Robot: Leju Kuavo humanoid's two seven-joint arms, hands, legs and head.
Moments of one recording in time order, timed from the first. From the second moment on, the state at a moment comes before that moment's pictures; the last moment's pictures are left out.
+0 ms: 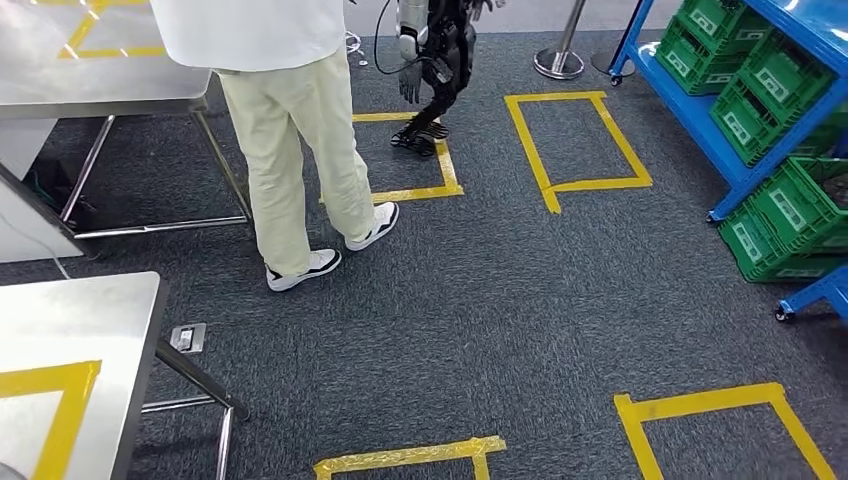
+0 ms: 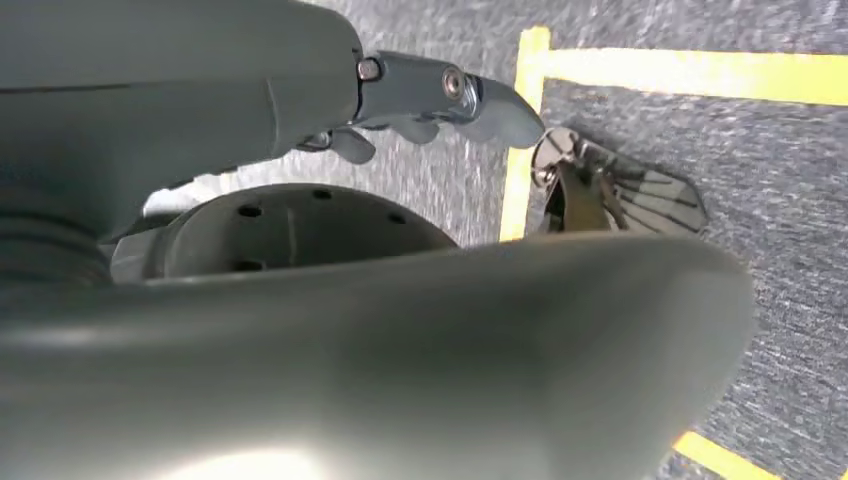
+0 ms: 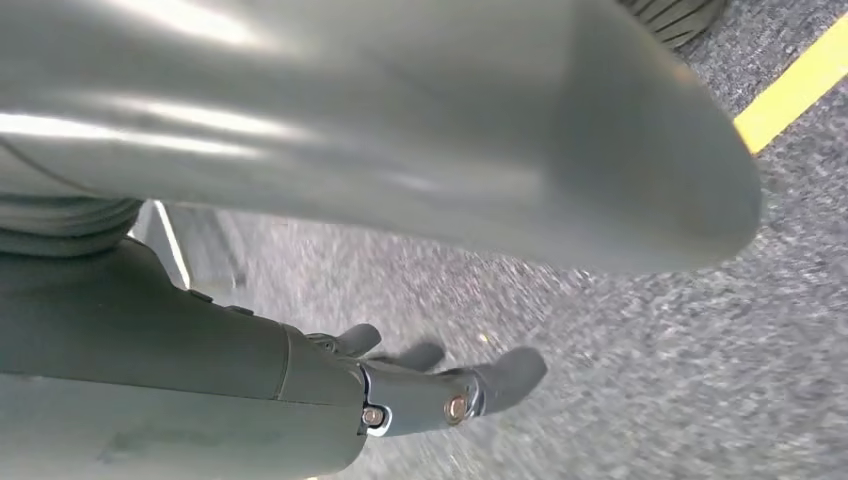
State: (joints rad) left arm -0.11 -0.05 -1.00 -0.19 1.24 0.28 -0.04; right arm -0.10 -0.04 -0.11 -0.19 -0.22 -0.26 0.03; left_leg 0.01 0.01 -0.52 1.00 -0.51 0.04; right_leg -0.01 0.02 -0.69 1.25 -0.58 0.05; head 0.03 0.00
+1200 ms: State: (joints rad) left arm -0.12 -0.06 -1.06 -0.20 1.14 0.27 -0.21; right arm -0.09 0.06 -0.08 -0.18 -0.14 -0.34 0.12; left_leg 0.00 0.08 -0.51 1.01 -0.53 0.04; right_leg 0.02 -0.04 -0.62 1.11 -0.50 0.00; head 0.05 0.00
